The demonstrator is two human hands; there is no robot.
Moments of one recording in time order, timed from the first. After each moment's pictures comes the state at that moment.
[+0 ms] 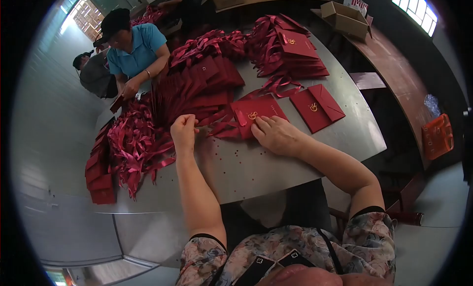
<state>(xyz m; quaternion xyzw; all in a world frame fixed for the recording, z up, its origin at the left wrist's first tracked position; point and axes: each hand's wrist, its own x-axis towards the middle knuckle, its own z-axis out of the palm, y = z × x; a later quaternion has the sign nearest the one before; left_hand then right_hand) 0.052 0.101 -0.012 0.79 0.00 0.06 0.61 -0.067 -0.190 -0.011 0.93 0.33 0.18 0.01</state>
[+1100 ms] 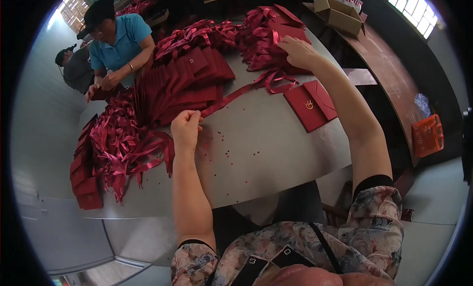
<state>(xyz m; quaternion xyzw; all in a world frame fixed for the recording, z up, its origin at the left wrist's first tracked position) 0.037 0.061 -0.007 0.81 0.00 0.00 0.59 0.108 -0.349 0.033 0.99 0.11 0.13 0.01</state>
